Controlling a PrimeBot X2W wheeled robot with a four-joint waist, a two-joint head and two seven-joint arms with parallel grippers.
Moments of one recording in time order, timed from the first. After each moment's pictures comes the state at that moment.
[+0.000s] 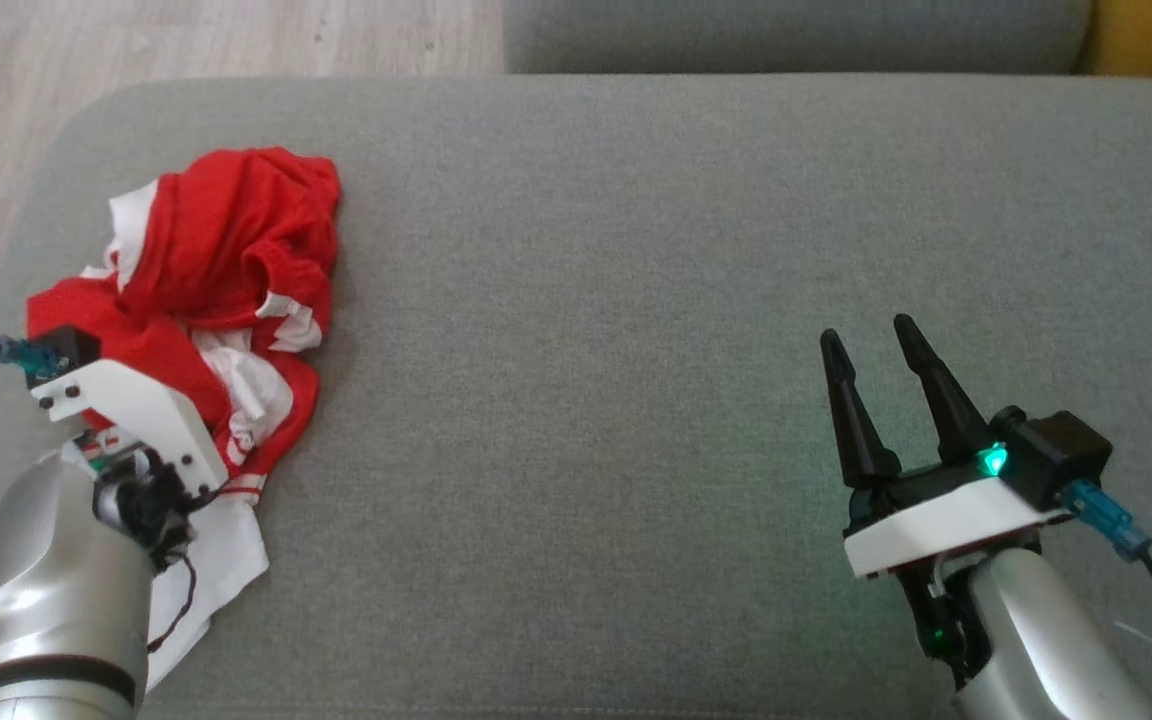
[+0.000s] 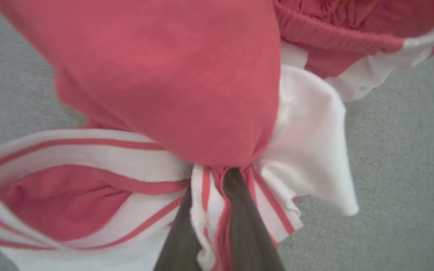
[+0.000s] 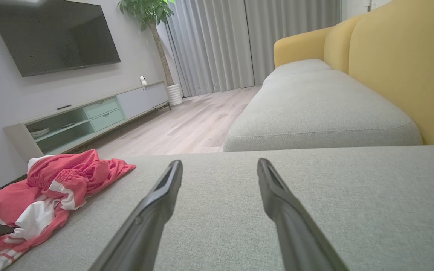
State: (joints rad) left arm -0.65 0.20 0.00 1.07 -0.40 -0.04 0.44; right arm -0.19 -0.13 0.27 0.29 0.33 0.12 -0.25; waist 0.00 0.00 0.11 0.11
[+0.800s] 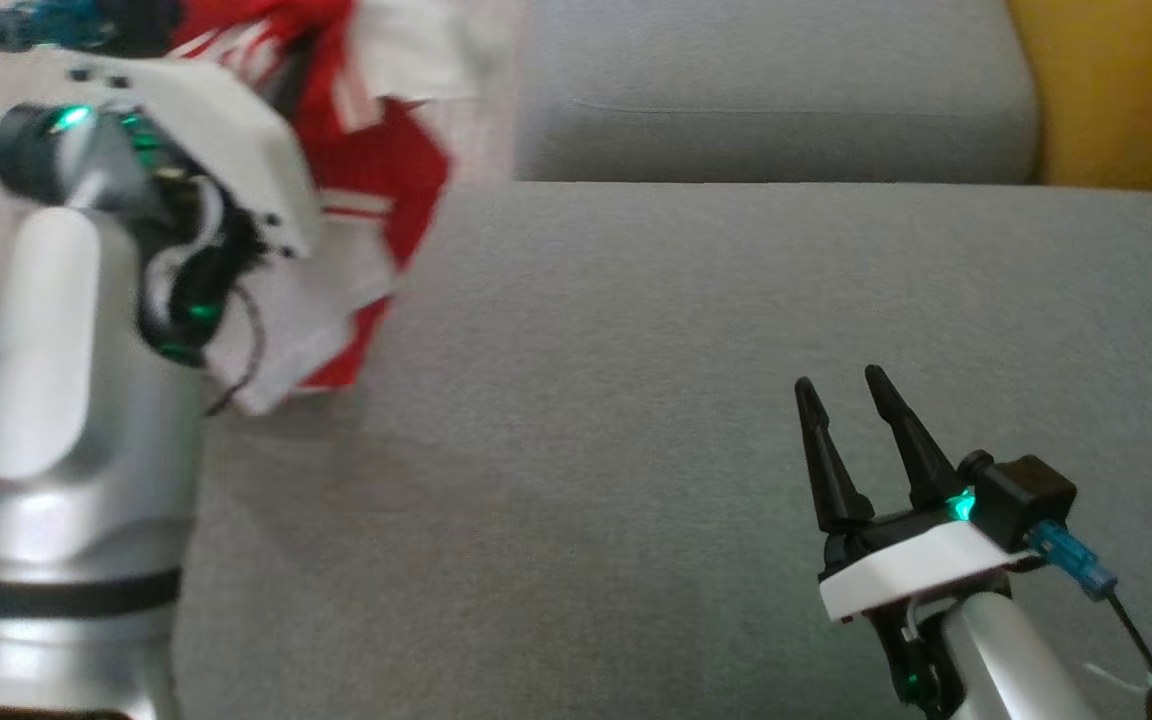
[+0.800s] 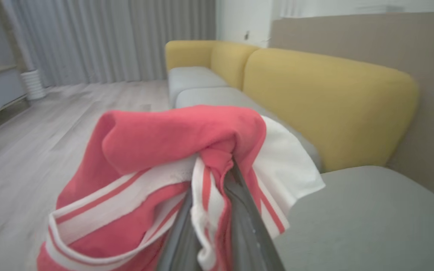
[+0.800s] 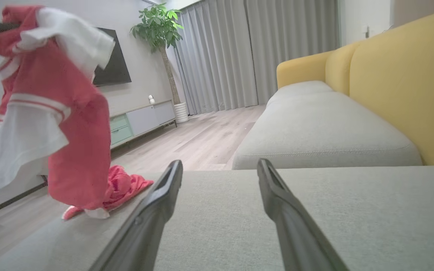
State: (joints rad) left arm -0.75 0.18 -0.19 0.35 -0.36 -0.10 0.44; right arm -0.13 -0.08 0.27 0.31 0.32 0.12 -0.25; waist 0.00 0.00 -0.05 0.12
